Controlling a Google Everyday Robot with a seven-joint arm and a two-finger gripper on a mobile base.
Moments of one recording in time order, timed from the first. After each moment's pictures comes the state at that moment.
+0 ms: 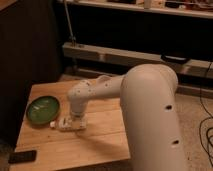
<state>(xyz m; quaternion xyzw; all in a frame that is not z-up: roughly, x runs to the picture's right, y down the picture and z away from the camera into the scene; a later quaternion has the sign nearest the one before) -0.178 0.183 0.827 -0.36 -0.14 0.00 0.92</state>
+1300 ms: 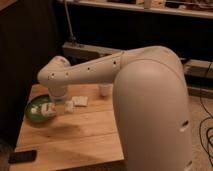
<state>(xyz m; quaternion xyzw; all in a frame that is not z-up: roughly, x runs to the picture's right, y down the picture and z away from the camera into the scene) -0.241 0.057 0.714 -0.27 -0.12 -0.02 0.95</state>
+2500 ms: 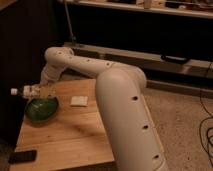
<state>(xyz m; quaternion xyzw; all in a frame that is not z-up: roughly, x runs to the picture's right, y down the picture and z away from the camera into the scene) -0.354 -0.002 0.800 -0.31 -0.36 -0.03 0.88</state>
